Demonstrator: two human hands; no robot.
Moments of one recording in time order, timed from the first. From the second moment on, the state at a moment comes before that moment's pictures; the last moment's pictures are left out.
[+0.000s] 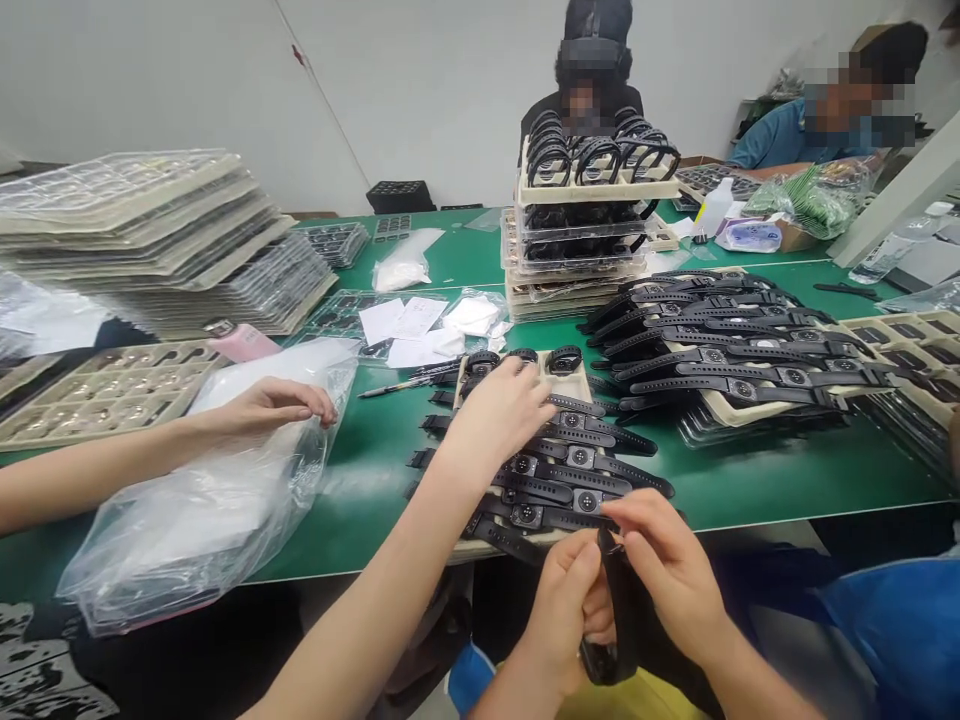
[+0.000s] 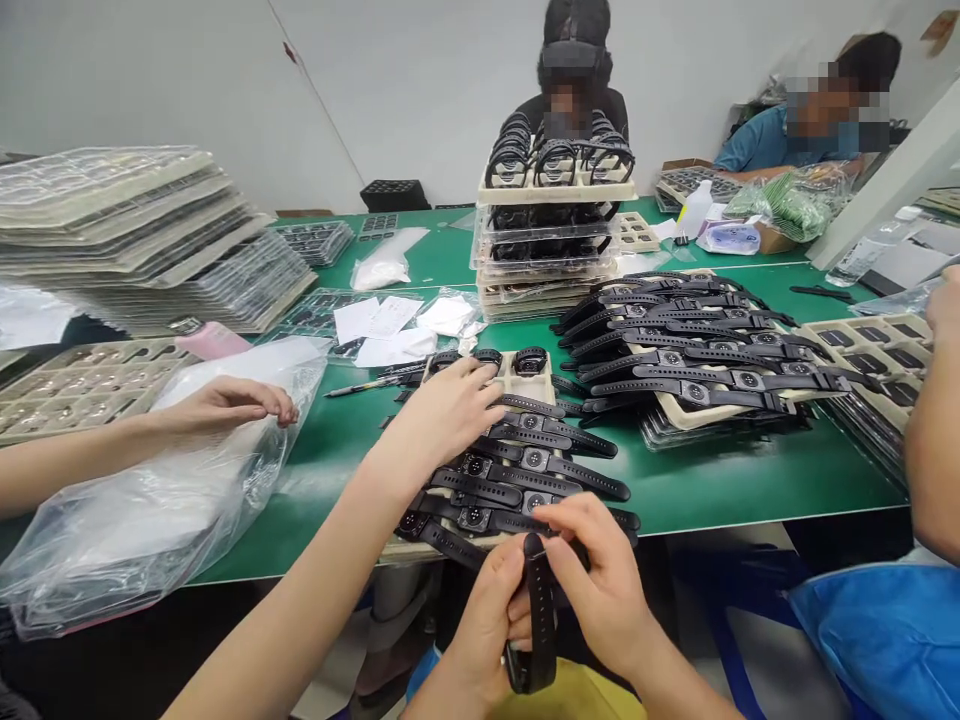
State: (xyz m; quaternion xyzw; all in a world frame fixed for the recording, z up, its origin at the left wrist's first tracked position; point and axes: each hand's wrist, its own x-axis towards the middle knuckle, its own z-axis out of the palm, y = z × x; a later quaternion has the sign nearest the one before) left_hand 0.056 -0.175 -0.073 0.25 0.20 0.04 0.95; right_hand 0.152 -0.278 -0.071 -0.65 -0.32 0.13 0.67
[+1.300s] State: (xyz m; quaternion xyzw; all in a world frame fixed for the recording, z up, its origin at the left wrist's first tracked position) left_hand 0.058 -0.182 -0.078 0.17 0.10 0.02 0.98; right_hand 0.162 -0.246 -0.035 -0.62 -0.18 0.27 0.72
